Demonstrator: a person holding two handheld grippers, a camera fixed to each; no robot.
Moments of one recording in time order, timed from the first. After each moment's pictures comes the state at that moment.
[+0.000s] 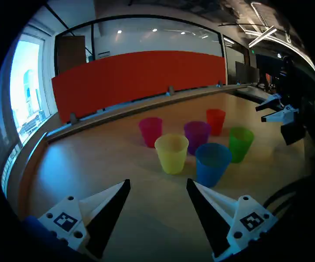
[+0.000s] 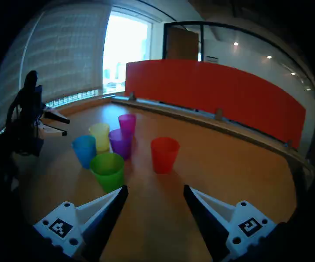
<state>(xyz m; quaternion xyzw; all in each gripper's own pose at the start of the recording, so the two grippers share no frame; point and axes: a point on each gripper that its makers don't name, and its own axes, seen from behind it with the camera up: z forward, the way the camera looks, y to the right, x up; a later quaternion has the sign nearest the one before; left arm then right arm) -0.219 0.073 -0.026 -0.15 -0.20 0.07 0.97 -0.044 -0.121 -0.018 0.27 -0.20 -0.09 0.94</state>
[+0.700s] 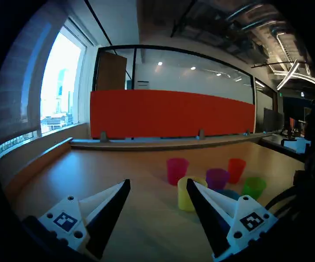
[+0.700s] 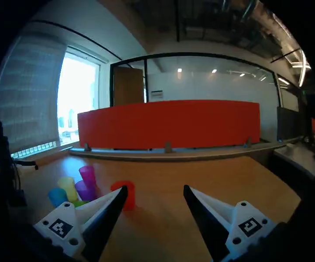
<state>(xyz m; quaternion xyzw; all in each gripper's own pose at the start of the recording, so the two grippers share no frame) -0.161 0.048 -0.019 -0.02 -0.06 -0.03 1.00 0.032 -0.059 -0.001 0.09 -0.04 0.01 0.99</state>
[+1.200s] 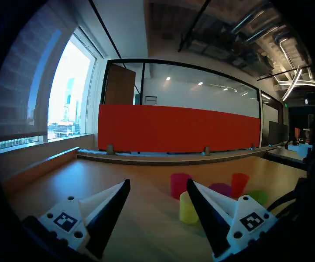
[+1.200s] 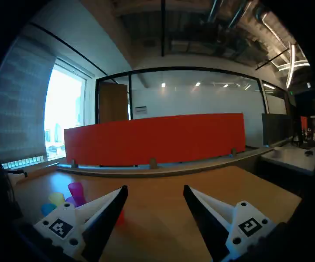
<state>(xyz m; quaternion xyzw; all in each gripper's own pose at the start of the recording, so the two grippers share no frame) -0.142 0.047 -0.020 0.01 0.00 -0.05 1.00 0.055 -0.043 0.000 0.04 0.01 0.03 1.00</state>
